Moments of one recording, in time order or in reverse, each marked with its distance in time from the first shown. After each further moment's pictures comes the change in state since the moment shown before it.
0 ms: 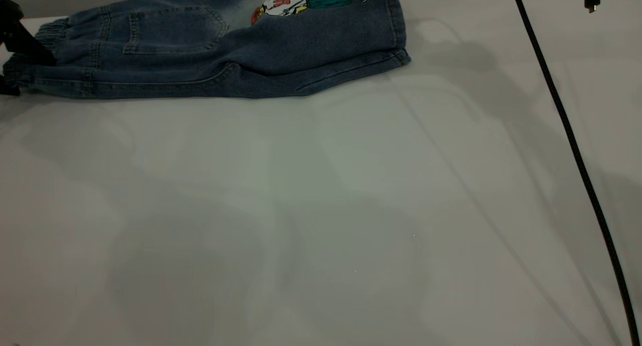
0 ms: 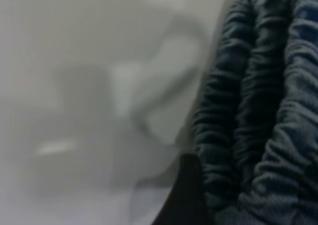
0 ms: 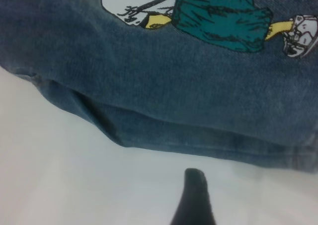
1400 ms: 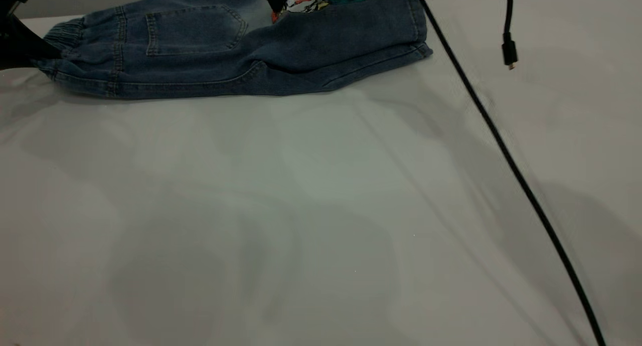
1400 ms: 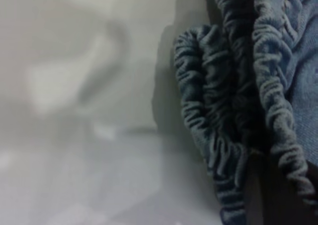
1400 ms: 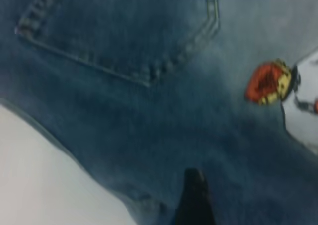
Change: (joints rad) left arm -0.002 -0.001 0.000 -0.120 0.141 0.098; right arm 0.169 0.108 -0.001 -0.023 -0.377 -0.080
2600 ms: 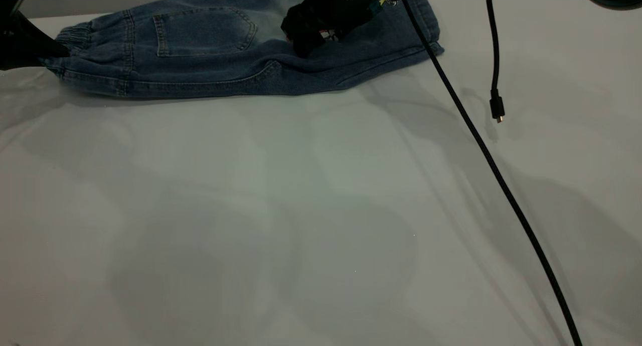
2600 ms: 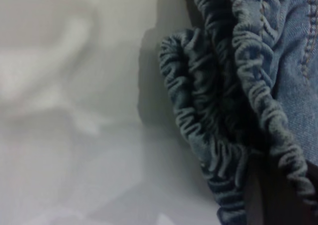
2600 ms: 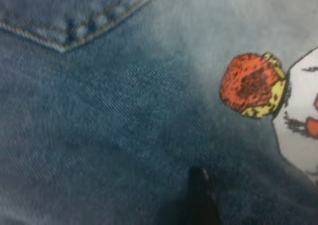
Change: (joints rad) left arm 0.000 0.000 0.000 -0.006 0.078 0.001; right arm 0.000 0.142 0.001 -0.148 -0.113 -0.040
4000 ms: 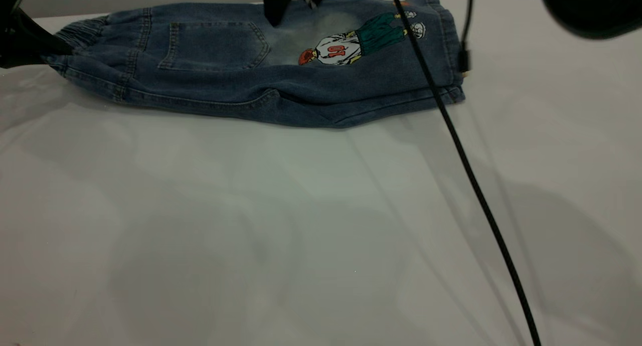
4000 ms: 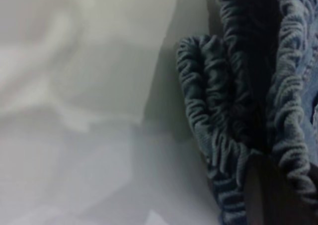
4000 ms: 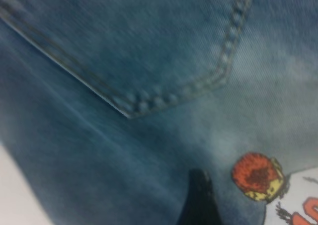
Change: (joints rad) left arm -0.001 0.000 0.000 -0.018 0.028 0.003; right arm 0.051 0.053 -0.410 -0.033 0.446 0.066
